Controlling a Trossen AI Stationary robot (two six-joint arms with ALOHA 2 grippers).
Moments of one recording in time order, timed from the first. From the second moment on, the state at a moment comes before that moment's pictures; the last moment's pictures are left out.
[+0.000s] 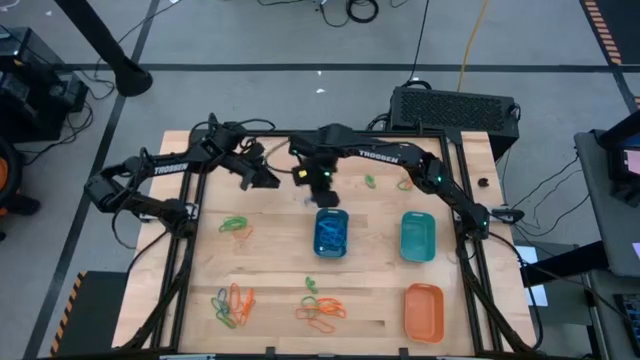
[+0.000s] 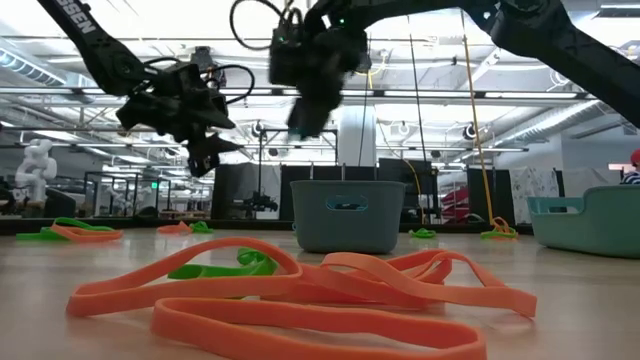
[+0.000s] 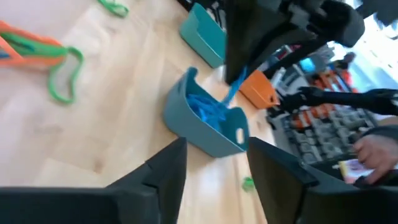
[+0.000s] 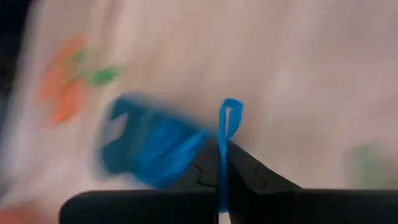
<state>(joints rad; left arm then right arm) 0.81 1.33 0.57 0.06 1.09 -0.17 -0.27 2.35 2.36 -1.35 -0.48 -0.46</state>
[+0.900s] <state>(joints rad) 0.74 1.33 0.57 0.12 0.95 -0.22 -0.22 2.31 2.05 -1.43 -0.64 -0.46</state>
